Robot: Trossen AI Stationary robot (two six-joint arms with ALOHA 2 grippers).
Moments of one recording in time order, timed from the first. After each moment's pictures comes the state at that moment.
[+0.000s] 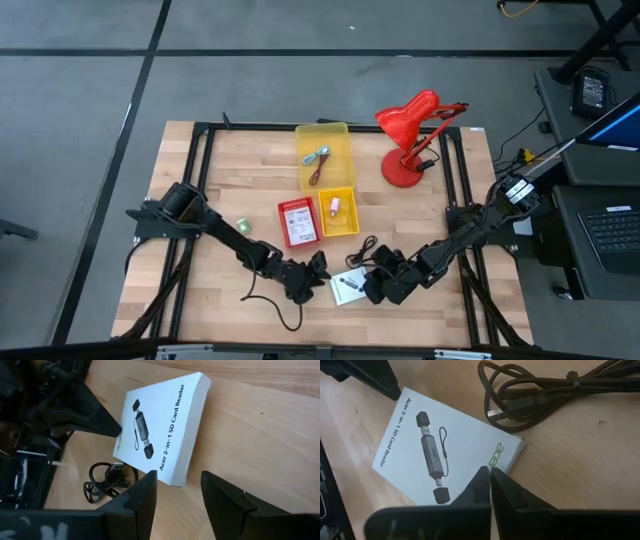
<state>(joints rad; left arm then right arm) -0.46 2.00 0.96 0.40 -0.32 0.81 0.66 1.70 0.76 -0.10 0.40 1.41</state>
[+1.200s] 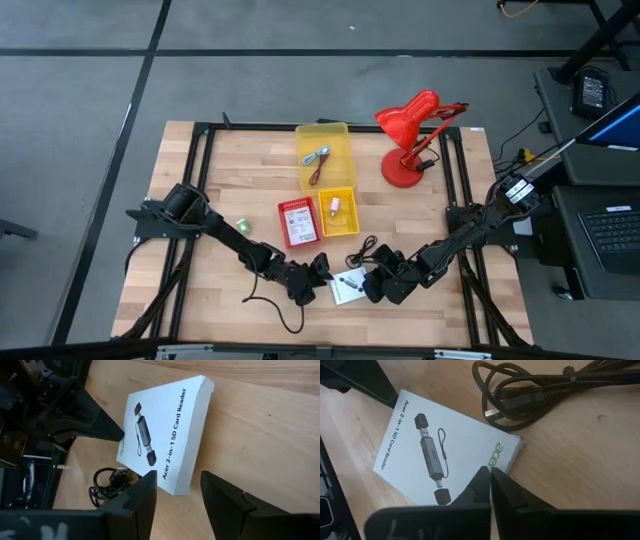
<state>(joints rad) -0.46 2.01 1.00 0.37 -0.35 0.86 0.66 1.70 0.76 -0.09 0.40 1.47</state>
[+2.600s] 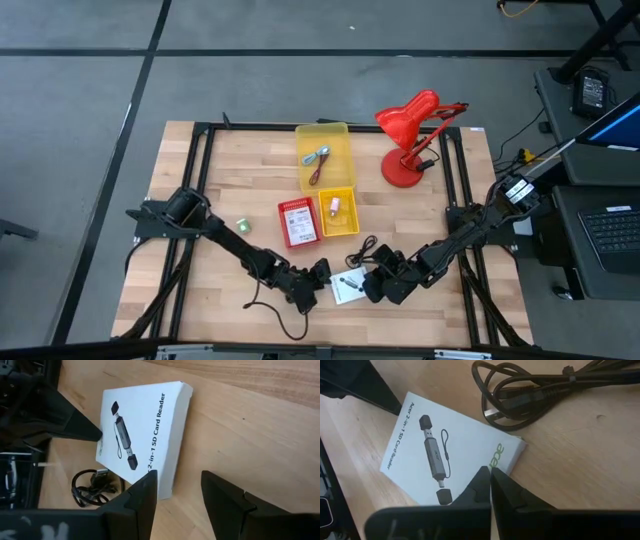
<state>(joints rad) -0.50 2.05 1.10 0.17 -0.37 0.81 0.66 1.70 0.76 -0.09 0.40 1.47</state>
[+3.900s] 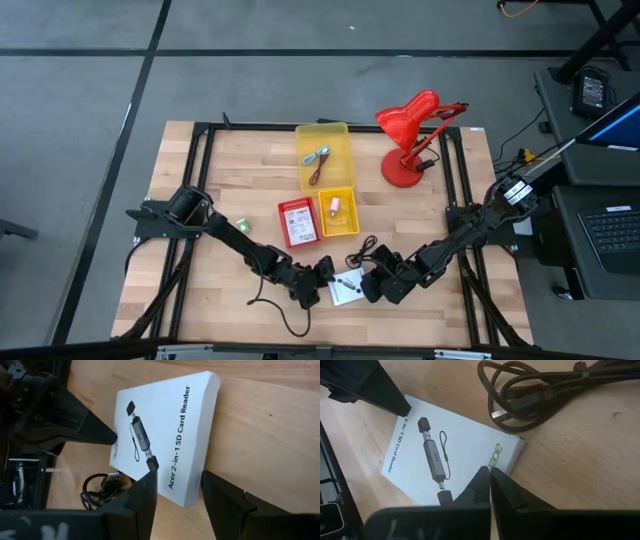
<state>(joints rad) -0.45 2.06 1.10 0.23 -0.35 0.88 0.65 1.73 0.76 -0.05 0.38 1.49</state>
